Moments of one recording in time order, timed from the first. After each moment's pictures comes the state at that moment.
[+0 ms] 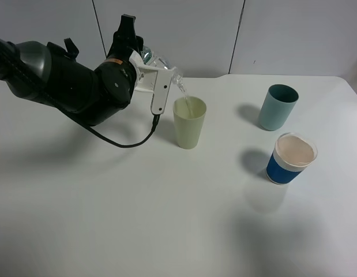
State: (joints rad) left arm -0.72 1.93 -1.00 -1.01 -0.94 2.37; right arm -0.12 0.00 -0.51 -0.02 1.08 -0.13
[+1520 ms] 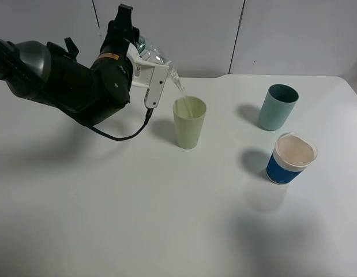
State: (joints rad) left arm -0.72 1.93 -1.00 -0.98 -1.06 2.43; right arm -0.12 0.00 -0.51 -0.02 1.08 -0.13
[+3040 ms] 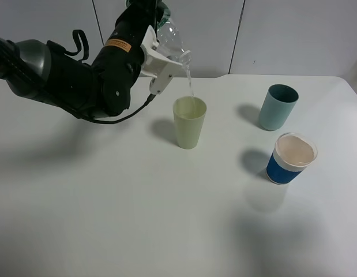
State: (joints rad) left arm -0.72 1.93 -1.00 -0.61 -1.20 2.47; right arm -0.12 0.00 -0.51 -0.02 1.08 -0.13
